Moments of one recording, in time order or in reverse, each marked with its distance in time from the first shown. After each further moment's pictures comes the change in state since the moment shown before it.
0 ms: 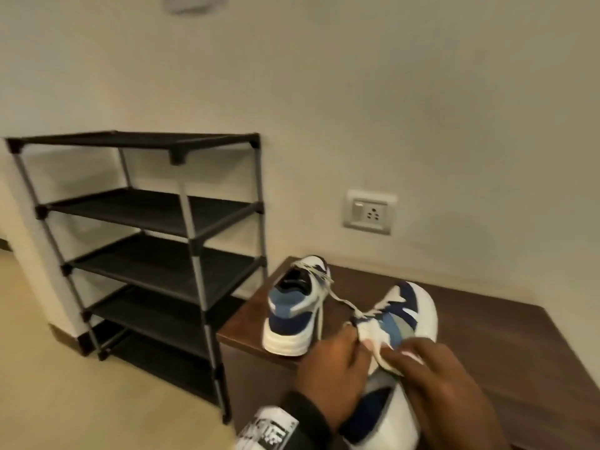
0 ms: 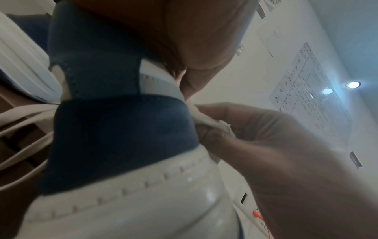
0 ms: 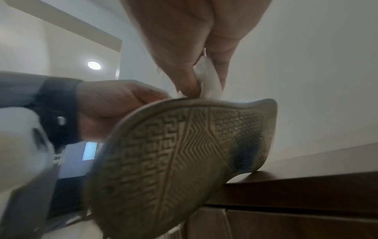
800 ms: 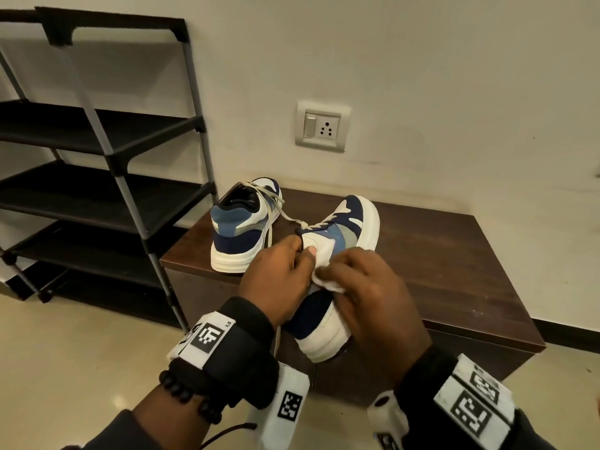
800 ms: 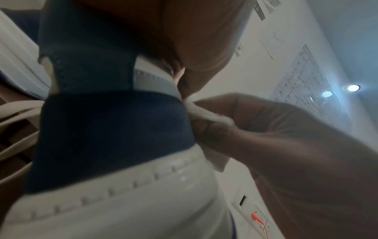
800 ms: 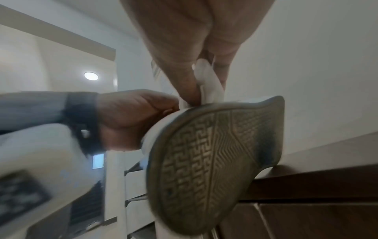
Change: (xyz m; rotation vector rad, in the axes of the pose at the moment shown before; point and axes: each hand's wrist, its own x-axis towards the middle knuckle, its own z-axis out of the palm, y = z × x) left_hand -0.010 0.037 0.024 -0.051 -0.023 -0.027; right_hand -0.018 0.003 0.031 -0.144 0.148 -0.090
